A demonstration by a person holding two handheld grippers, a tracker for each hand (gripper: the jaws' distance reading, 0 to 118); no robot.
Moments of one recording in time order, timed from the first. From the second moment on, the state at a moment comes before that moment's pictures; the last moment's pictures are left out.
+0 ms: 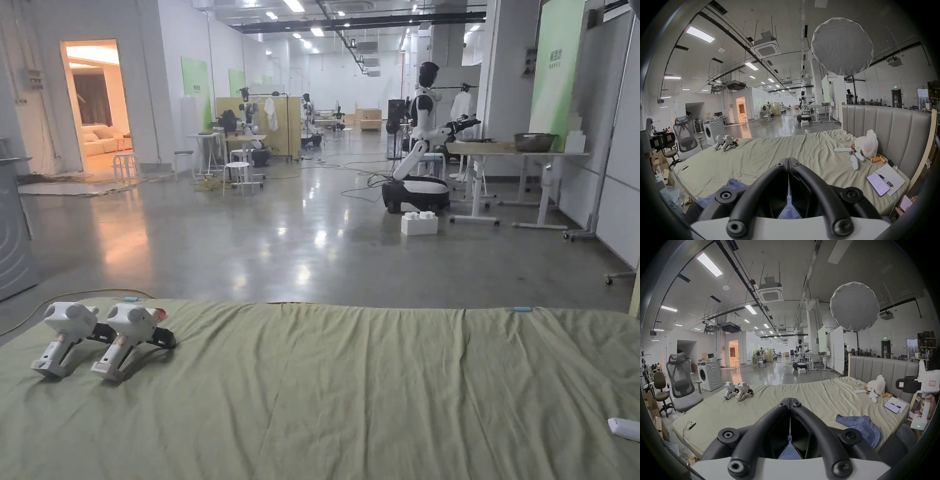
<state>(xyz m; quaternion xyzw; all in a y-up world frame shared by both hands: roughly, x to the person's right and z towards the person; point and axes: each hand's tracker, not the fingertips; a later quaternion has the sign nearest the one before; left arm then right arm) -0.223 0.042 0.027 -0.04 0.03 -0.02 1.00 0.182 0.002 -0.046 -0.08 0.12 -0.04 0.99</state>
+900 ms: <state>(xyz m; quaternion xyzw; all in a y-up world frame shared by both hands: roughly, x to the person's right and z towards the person) -0.271 -0.137 -0.226 -0.38 -0.04 0.06 0.92 0.205 -0.062 -0.059 -0.22 0.10 -0.06 0.97</state>
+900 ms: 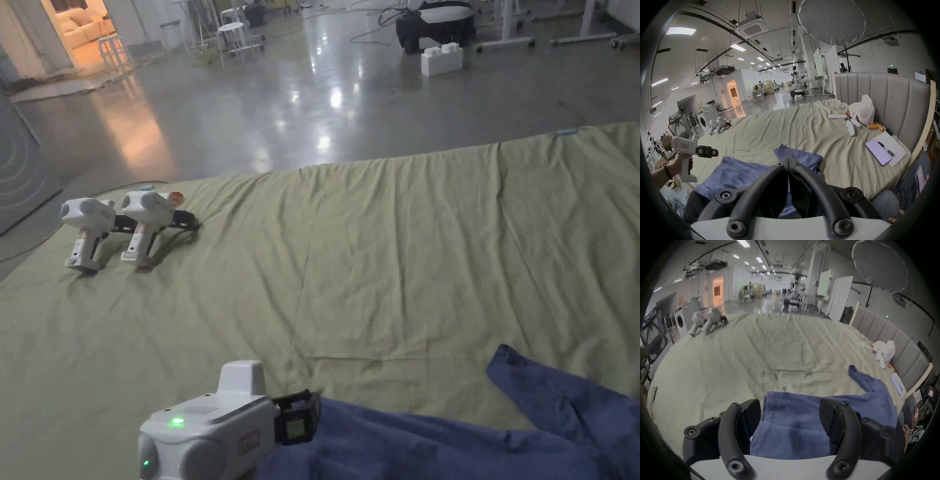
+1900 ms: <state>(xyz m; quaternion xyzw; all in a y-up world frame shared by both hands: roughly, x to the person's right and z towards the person) -0.249 -0.219 -0.303 -0.51 -0.02 -0.02 0.86 0.244 -0.197 -0.358 -0.52 0.08 0.03 0.85</state>
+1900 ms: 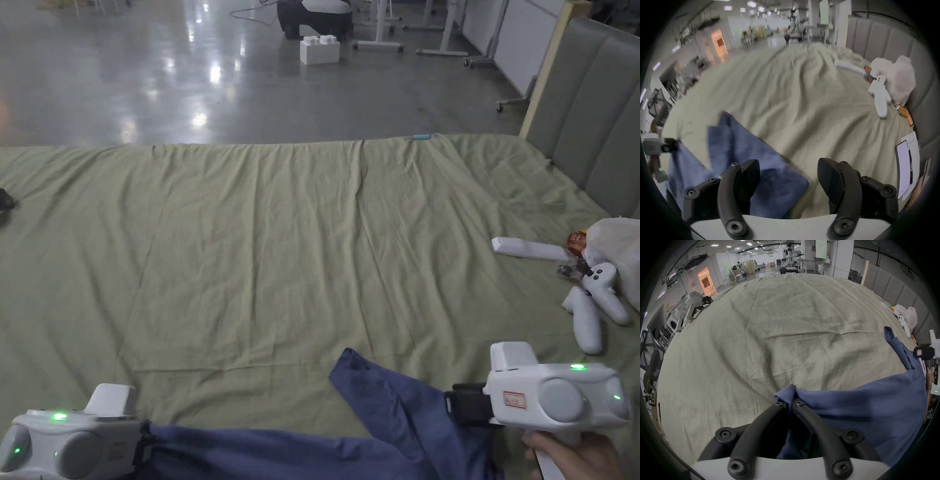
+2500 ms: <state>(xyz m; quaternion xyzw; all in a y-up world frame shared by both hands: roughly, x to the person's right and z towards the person) -0.308 -0.046 -0.194 -0.28 -0.09 0.13 0.95 0.246 -0.058 -0.260 -0.33 0.14 -0.04 0.93</state>
